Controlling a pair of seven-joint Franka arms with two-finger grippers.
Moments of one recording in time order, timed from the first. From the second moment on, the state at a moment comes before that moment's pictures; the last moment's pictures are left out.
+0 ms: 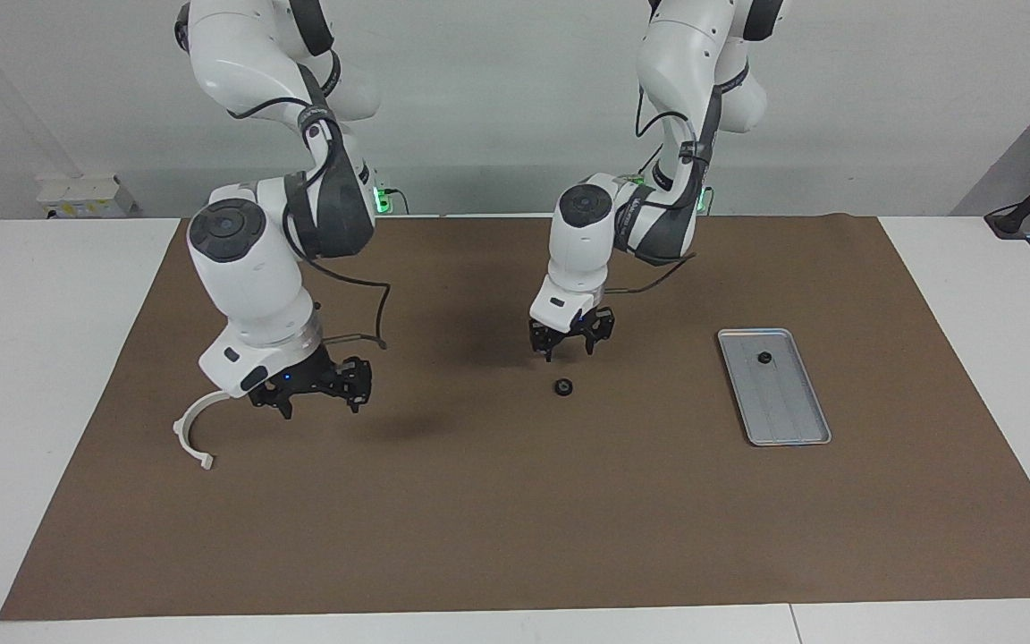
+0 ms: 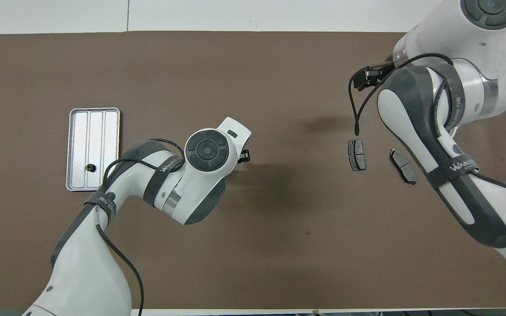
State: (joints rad) left arm -0.65 0.35 0.02 -1.91 0.05 2.30 -0.78; right arm -0.05 0.46 0.24 -1.40 -0.13 1.91 0.09
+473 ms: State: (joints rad) left arm -0.65 0.40 0.03 -1.86 0.08 2.34 -0.78; right arm 0.00 0.30 0.11 -1.44 -0.11 1.79 -0.04
